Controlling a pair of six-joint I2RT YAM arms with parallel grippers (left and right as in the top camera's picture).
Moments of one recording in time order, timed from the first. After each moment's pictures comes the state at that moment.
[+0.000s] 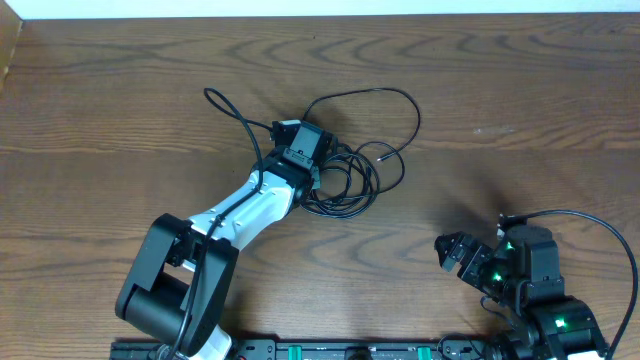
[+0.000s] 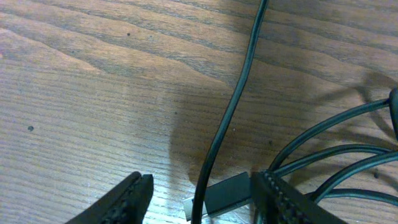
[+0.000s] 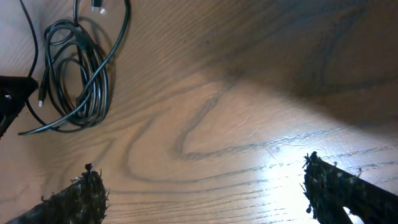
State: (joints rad) left arm -0.49 1.75 0.97 -0.36 -0.35 -0.56; right arm 0.18 0.57 0.40 -0.78 -0.24 0.76
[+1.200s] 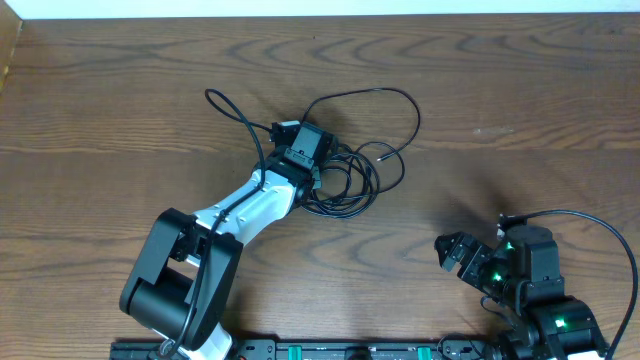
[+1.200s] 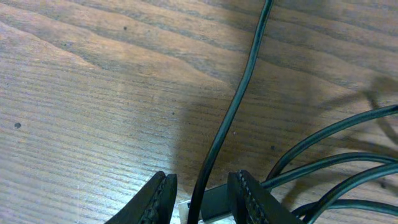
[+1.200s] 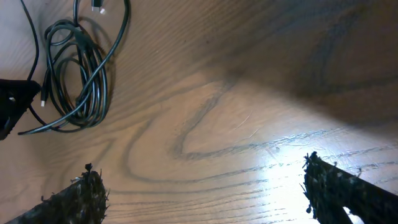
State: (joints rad) left arm -0.49 1.78 0.97 -0.35 -0.35 -0.59; right arm 0.18 0.57 0.40 -0.78 -0.24 0.76
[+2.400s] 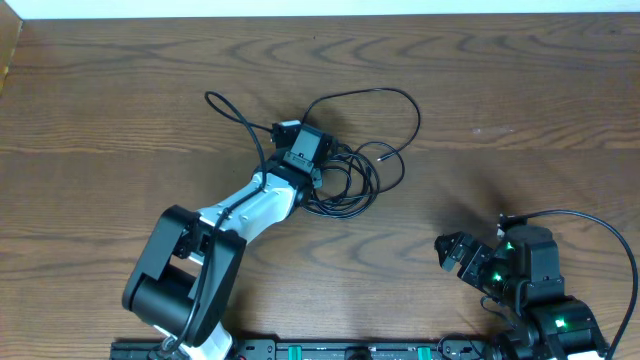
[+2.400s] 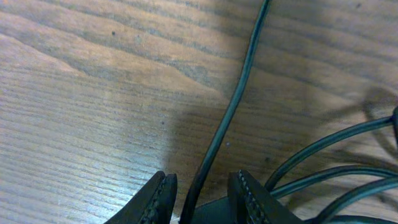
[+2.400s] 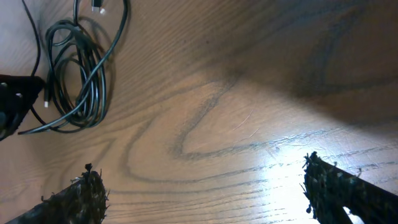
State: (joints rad) left arm -0.49 1.80 0.94 -0.26 -0.35 -0.59; right arm 0.18 0.57 0.40 -0.78 -0.24 0.76
